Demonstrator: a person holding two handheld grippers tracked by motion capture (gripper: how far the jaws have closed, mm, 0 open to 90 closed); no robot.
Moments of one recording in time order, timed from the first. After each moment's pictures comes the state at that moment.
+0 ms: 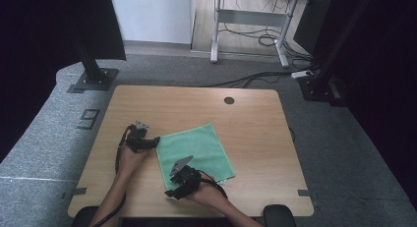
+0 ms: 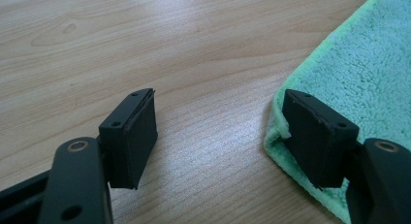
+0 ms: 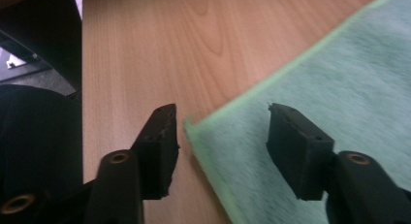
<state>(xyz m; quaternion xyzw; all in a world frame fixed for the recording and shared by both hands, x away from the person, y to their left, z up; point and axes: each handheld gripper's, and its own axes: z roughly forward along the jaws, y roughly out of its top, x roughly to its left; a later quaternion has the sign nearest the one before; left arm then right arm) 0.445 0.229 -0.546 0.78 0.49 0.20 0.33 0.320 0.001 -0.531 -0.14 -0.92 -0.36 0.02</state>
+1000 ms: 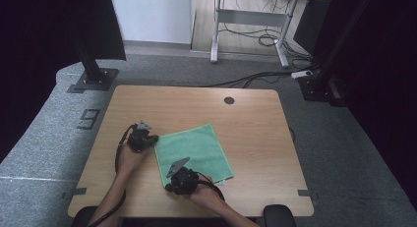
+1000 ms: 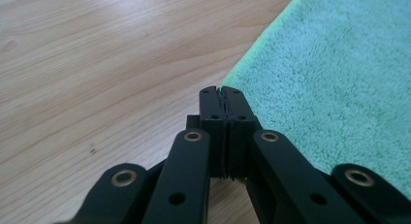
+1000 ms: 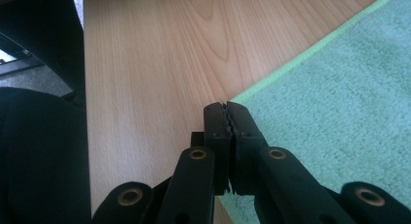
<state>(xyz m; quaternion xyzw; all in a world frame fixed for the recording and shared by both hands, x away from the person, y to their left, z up) 0.442 0.230 -0.536 0.82 0.44 0.15 0.34 0.313 0.008 -0.526 -0.14 -0.92 -0.35 0.01</state>
